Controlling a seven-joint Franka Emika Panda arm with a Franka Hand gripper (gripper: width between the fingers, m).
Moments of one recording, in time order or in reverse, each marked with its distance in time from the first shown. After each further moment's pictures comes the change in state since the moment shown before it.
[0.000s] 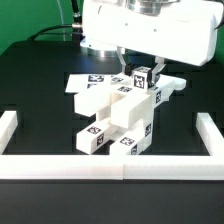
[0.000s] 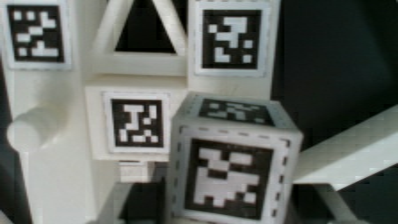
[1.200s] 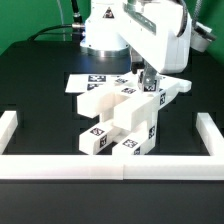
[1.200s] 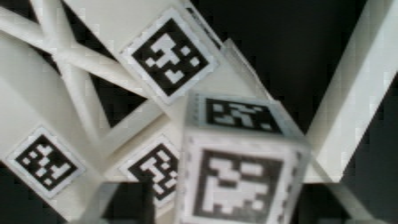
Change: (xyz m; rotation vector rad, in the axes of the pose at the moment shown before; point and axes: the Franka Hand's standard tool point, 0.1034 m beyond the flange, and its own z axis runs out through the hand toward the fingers) arm -0.001 -0.001 0.001 0.003 -0.005 0.637
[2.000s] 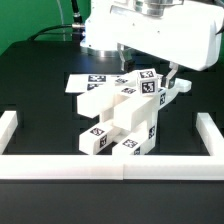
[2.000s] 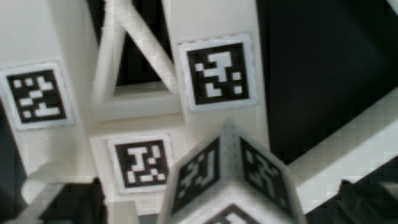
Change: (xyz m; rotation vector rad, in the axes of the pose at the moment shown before) arm -0.010 0.000 0.001 -0.014 -0.004 -0.561
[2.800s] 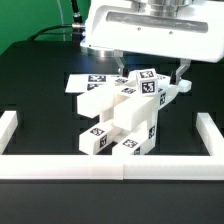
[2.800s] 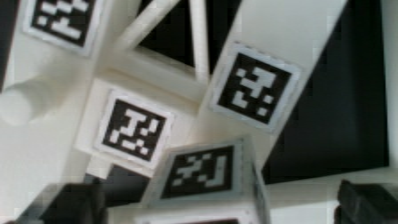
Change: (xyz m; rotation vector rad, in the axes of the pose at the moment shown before) arm -0.001 -0.002 0.002 -0.004 0.011 -0.591
